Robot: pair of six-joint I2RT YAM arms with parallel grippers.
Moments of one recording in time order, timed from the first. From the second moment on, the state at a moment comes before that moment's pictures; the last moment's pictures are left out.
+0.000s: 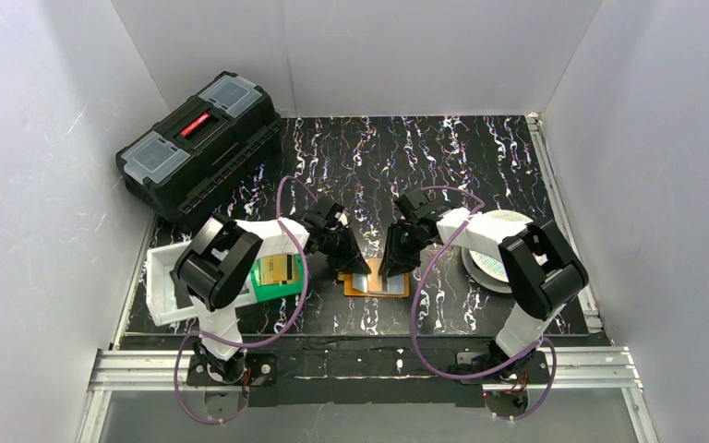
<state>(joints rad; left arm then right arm) -0.63 1.82 0.94 -0.15 0.48 -0.95 0.63 1.70 0.99 -0.50 -0.36 0.76</state>
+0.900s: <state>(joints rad) -0.61 1.78 0.86 -0.06 0.50 -0.93 0.62 1.70 0.98 -0.48 -0.39 0.76</state>
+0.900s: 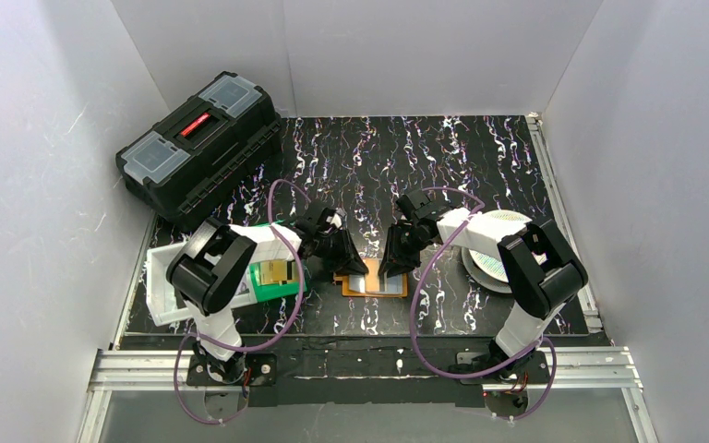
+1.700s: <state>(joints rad) -0.58 1.76 0.63 0.34 0.61 -1.13 0.60 1.72 0.98 -0.48 -0.42 0.76</state>
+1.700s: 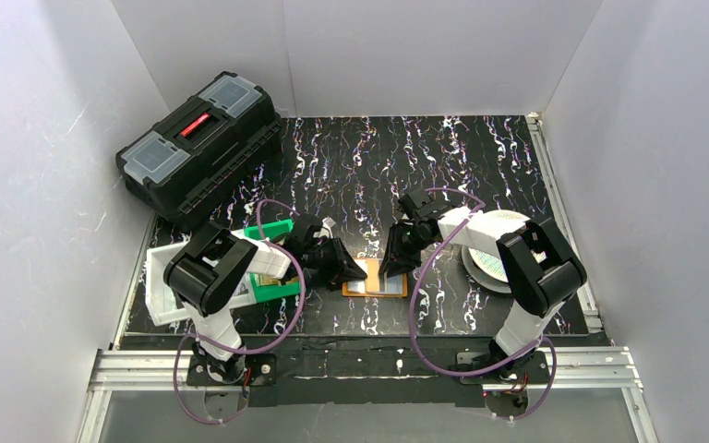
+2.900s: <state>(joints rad) -0.54 1.63 0.76 -0.20 0.48 -0.89 0.57 1.72 0.97 -0.46 -0.46 0.76</state>
